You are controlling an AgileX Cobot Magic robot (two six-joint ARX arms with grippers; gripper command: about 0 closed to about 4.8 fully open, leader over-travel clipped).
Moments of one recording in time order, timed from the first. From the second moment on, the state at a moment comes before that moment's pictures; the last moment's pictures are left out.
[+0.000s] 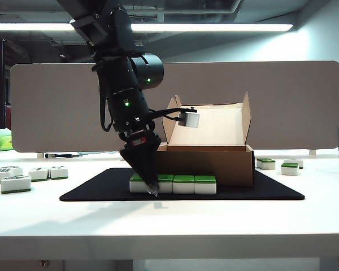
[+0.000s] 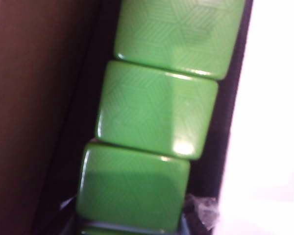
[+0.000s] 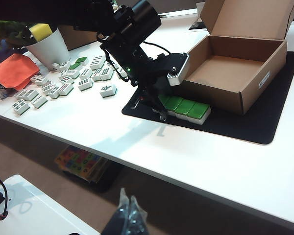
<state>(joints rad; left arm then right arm) -0.55 2.07 1.63 -0.82 0.22 0.90 0.04 0.01 0.83 -1.14 -0.62 0.16</state>
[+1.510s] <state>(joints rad) -0.56 2.25 1.87 -0.57 0.22 0.81 0.04 0.01 0.83 -1.14 -0.62 0.16</state>
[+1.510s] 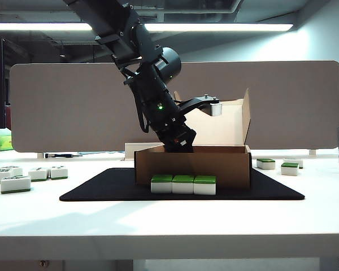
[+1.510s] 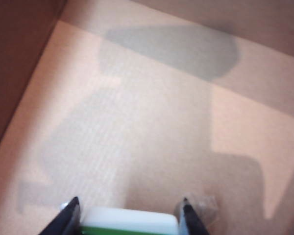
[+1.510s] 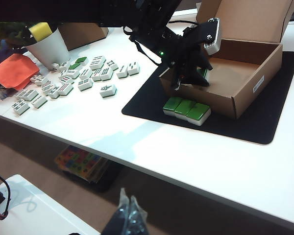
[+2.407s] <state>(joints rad) -0.56 2.06 1.99 -0.77 0.15 0.18 0.04 0.01 0.83 -1.14 -0.62 0.16</state>
